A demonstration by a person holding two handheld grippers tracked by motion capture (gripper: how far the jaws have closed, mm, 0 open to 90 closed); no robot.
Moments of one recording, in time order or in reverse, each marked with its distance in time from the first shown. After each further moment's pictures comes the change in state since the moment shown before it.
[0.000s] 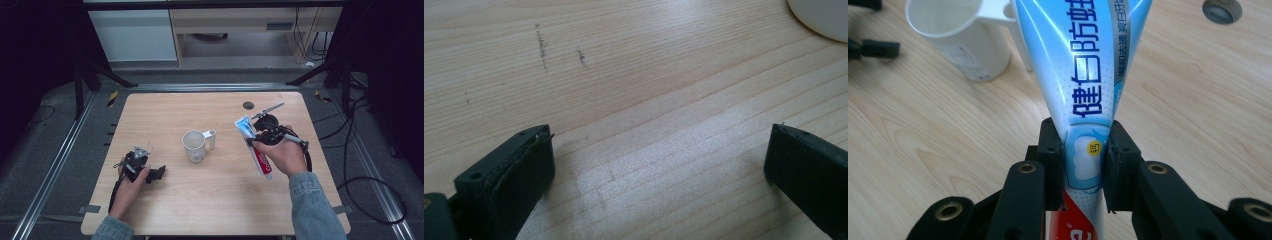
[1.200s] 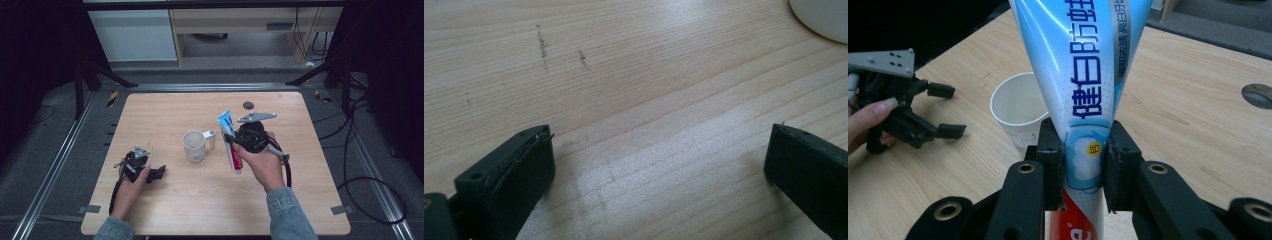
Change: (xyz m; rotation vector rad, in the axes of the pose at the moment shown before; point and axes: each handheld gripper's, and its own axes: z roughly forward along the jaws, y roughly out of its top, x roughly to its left) left arm 0.000 0.000 0.000 0.002 0.005 -0.003; right arm 0.048 0.001 0.007 -0.318 0.068 0.013
